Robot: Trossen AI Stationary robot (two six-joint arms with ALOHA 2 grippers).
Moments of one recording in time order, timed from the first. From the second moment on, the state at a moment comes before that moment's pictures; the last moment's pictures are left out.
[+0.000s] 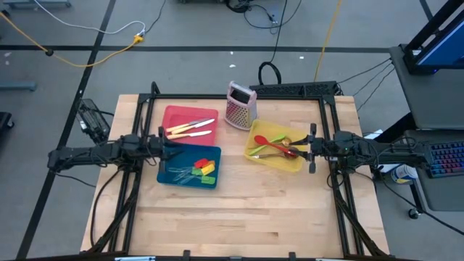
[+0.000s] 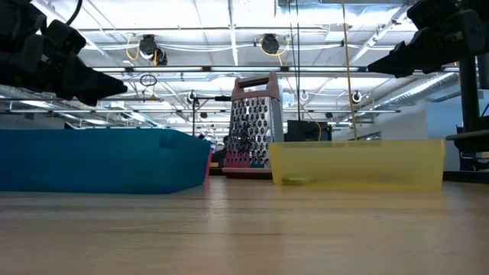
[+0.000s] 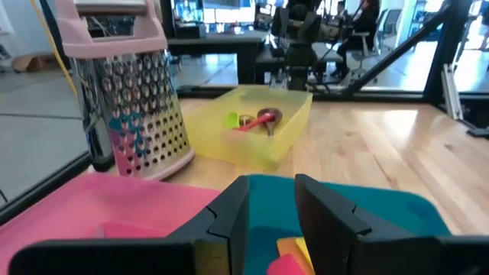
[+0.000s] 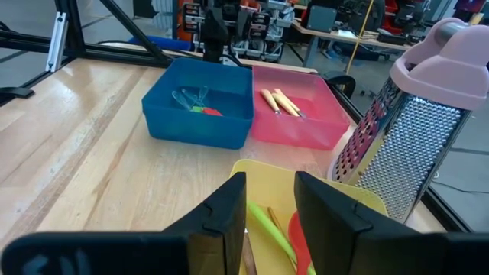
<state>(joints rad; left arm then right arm) 0.10 0.12 0.02 0.00 -0.02 0.02 -0.04 0.32 0.28 -0.17 0.08 -0.14</state>
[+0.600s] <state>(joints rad) 0.10 0.14 0.02 0.03 -0.03 -0.01 -0.04 0.32 0.28 -0.17 0.08 -0.14</state>
